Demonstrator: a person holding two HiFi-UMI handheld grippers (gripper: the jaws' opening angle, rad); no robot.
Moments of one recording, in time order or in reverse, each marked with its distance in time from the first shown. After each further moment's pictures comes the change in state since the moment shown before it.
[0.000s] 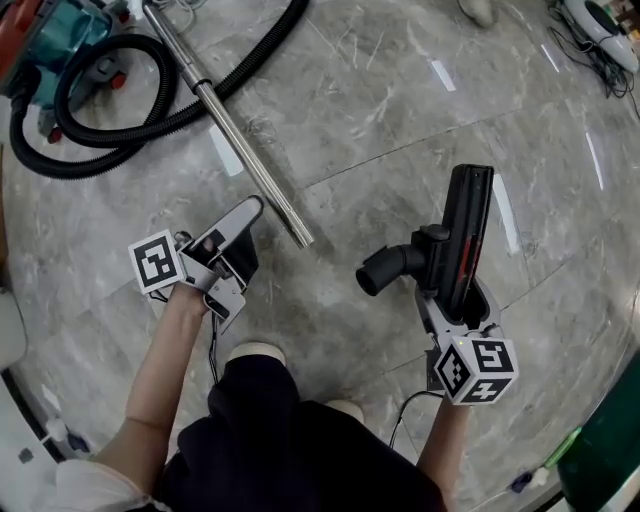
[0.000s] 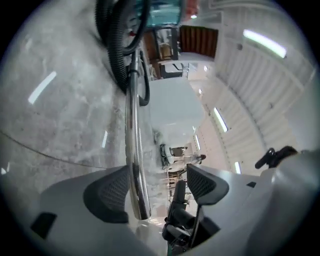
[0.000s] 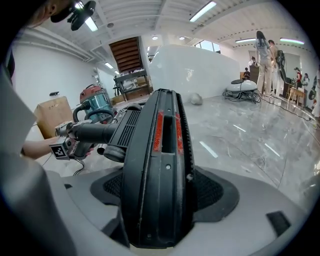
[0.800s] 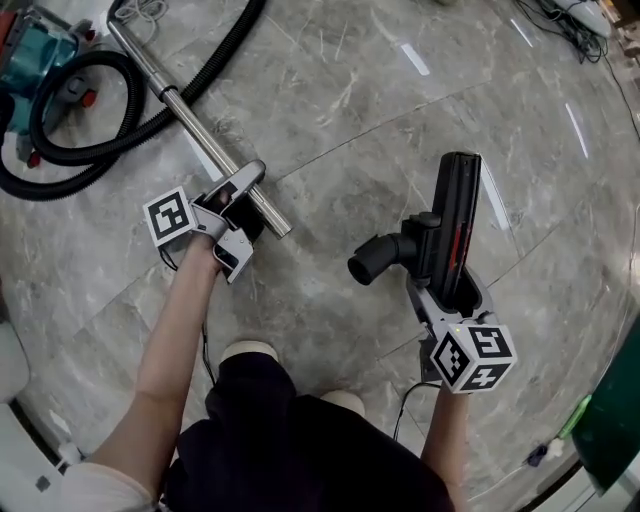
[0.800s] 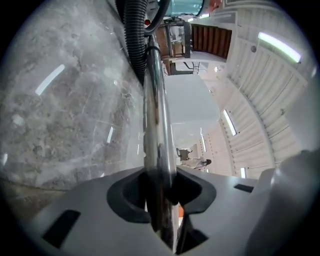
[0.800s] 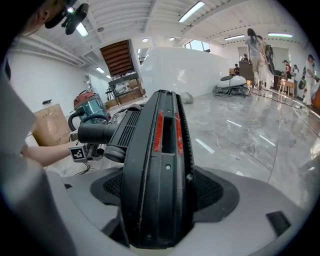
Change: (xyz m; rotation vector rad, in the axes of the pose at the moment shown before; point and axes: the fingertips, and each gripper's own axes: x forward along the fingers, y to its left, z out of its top) left arm 0.069 0.041 0.008 -0.128 0.009 0.020; right arm -0.018 -0.013 -0.015 0.094 -0.008 -0.038
